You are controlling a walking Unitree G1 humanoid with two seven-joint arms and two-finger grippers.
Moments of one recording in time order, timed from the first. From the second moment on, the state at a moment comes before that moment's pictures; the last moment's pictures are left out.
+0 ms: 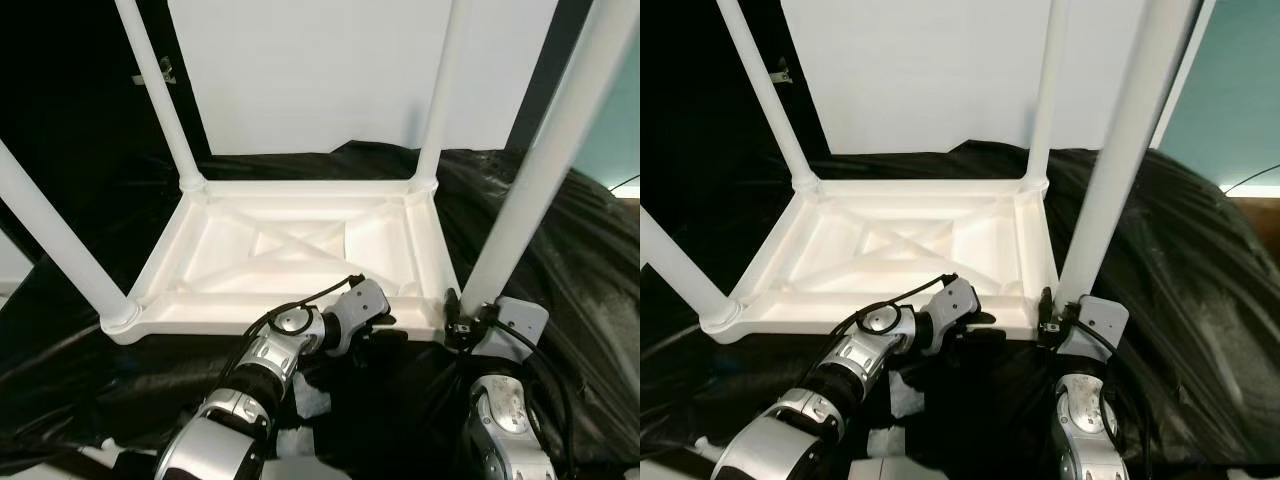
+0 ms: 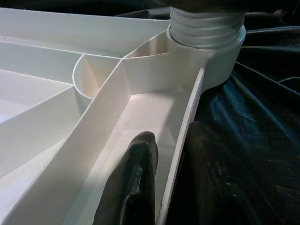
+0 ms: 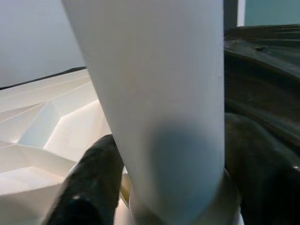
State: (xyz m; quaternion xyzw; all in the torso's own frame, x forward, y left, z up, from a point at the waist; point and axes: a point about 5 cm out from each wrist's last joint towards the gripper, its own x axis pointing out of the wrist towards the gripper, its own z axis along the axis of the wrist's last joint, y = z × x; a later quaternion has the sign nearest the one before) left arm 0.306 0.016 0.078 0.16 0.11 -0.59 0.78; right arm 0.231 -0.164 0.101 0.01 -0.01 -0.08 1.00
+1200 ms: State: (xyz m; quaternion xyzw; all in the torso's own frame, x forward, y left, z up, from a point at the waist) left arm 0.303 -0.002 0.084 0.16 0.09 -0.61 0.77; right arm 0.211 -0.210 0.127 -0.12 -0.01 0.13 0.98
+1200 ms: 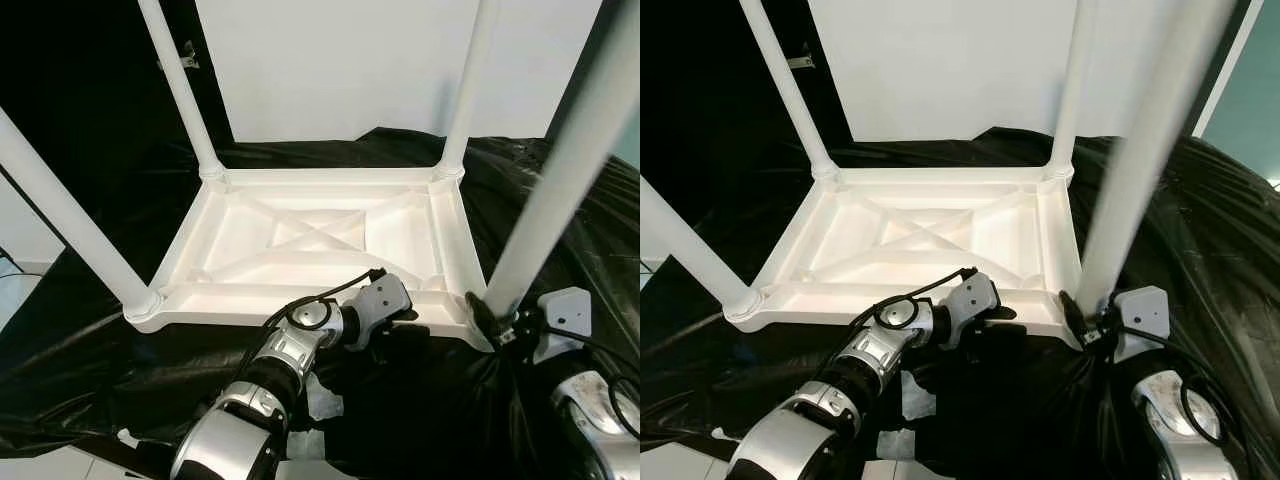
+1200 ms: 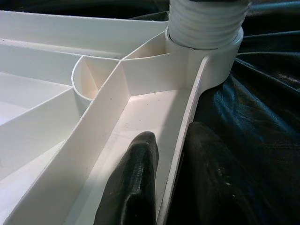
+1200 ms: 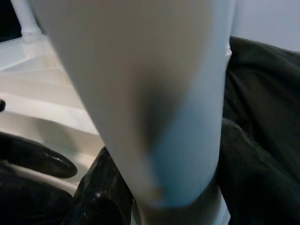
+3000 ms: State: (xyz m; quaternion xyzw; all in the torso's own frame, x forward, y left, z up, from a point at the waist) left arm 0.295 -0.011 0.076 0.17 0.10 -0.62 0.76; right arm 0.209 -0.223 0.138 -0.08 0.22 0.15 0.96
